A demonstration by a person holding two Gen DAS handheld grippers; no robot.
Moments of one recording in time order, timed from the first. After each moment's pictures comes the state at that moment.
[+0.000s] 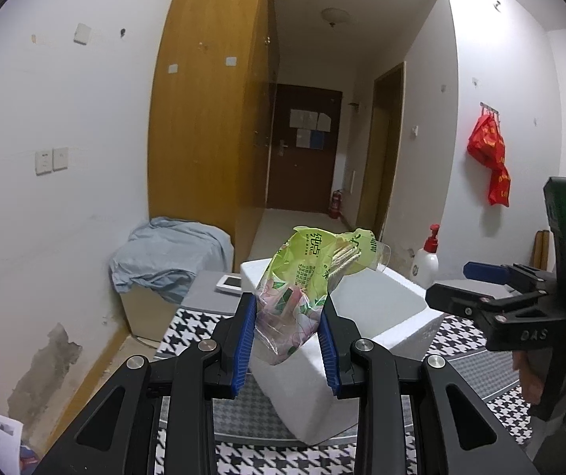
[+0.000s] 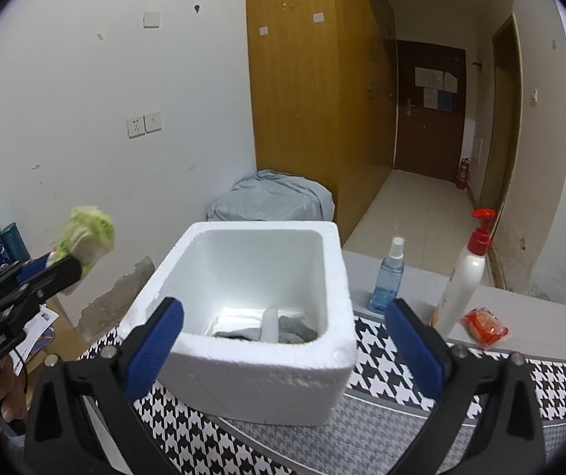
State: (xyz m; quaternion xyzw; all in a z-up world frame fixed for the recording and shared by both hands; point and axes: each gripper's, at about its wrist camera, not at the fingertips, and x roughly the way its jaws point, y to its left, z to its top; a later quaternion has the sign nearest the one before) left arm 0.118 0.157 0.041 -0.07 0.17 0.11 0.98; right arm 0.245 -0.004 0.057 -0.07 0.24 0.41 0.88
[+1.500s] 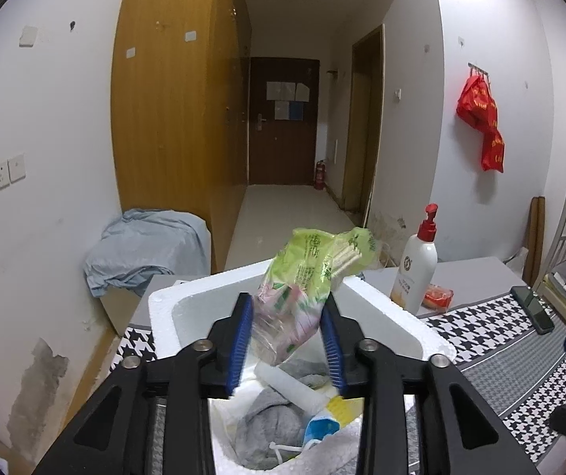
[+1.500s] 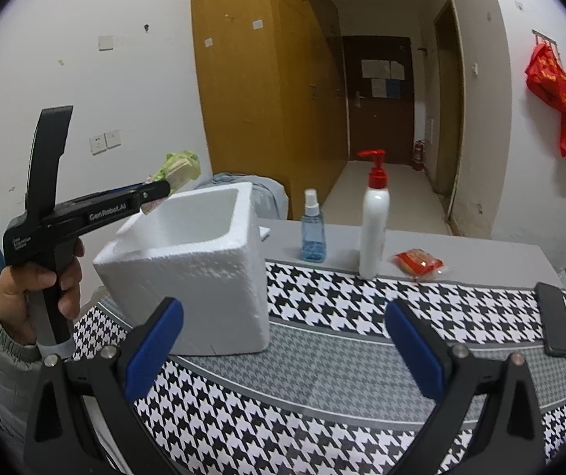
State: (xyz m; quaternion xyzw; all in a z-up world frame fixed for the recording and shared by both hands) left arm 0.218 0.131 0.036 -0.03 0.23 0.08 0.97; right arm 0.219 -0.111 0.030 -0.02 0.26 0.33 0.91
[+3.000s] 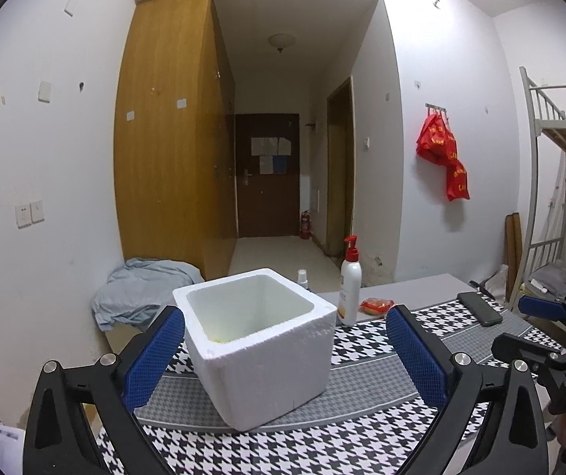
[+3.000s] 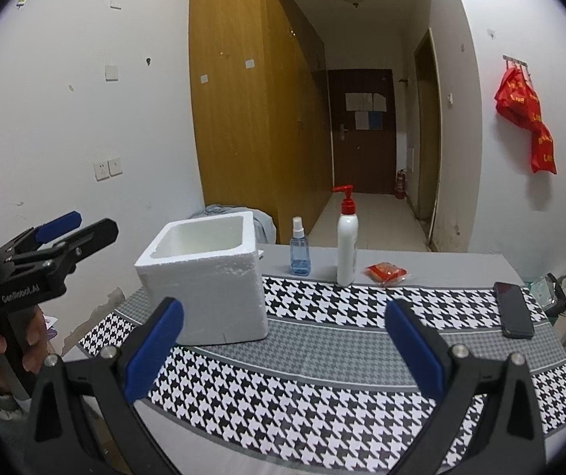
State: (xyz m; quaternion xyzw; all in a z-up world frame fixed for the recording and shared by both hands) left arm 0.064 0.056 0.071 0.00 0.12 0.06 0.99; right arm 0.129 -0.165 0.060 0.00 0.19 0.31 0.93
